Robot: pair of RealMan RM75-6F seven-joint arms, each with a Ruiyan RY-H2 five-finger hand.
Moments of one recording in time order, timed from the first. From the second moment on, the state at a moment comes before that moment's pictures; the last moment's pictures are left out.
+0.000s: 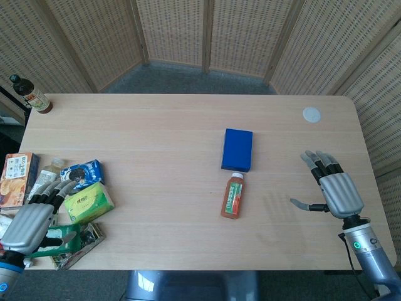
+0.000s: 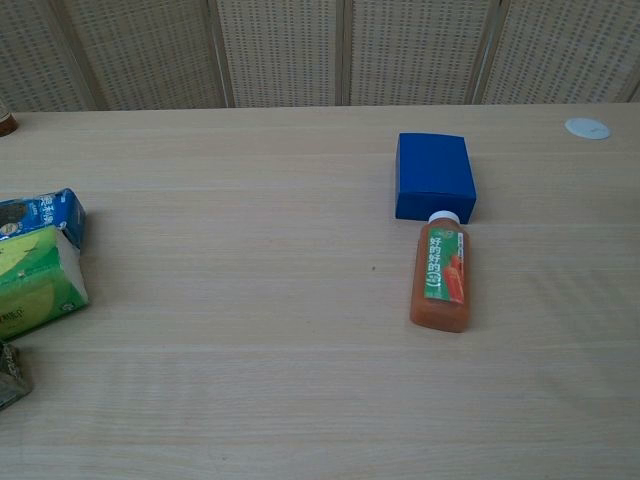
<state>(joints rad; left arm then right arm) -0.20 -0.74 0.03 -2.31 1.39 1.25 0.25 0.35 -1.09 0.11 -1.64 -1.52 1.28 -0.01</state>
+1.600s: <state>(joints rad) -0.23 -0.71 0.00 -2.27 1.36 1.21 0.14 0.79 -1.31 0.11 -1.49 -1.62 0.82 0.15</state>
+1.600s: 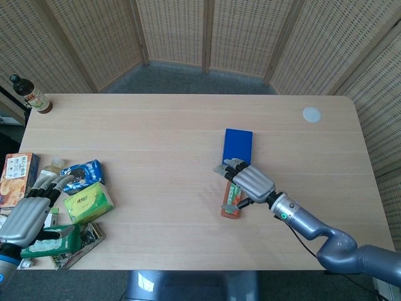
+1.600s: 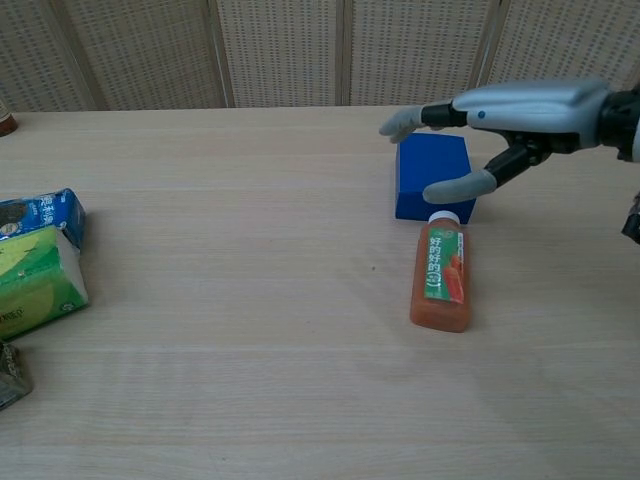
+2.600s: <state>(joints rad) -0.27 -0.74 -0.02 -2.26 1.31 1.18 0.15 0.92 -1.51 -0.03 -1.19 -1.69 0.75 0.32</state>
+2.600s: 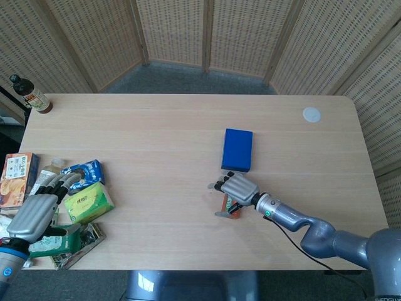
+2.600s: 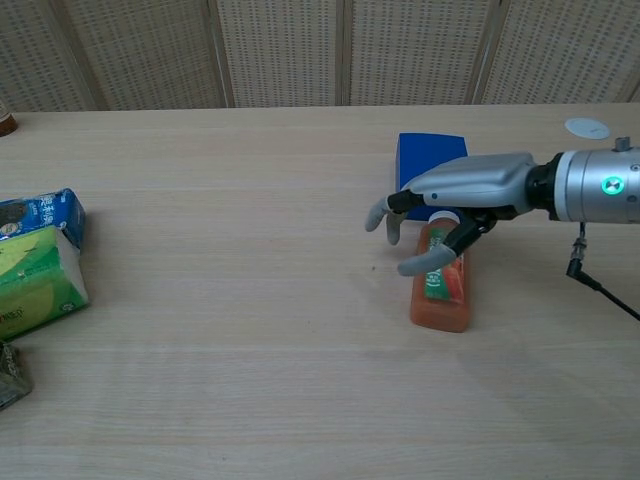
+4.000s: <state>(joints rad) -0.26 -0.73 -0.01 -2.25 1.35 1.18 0.10 0.83 -1.39 -0.11 -1.12 -1.58 0.75 0.29</state>
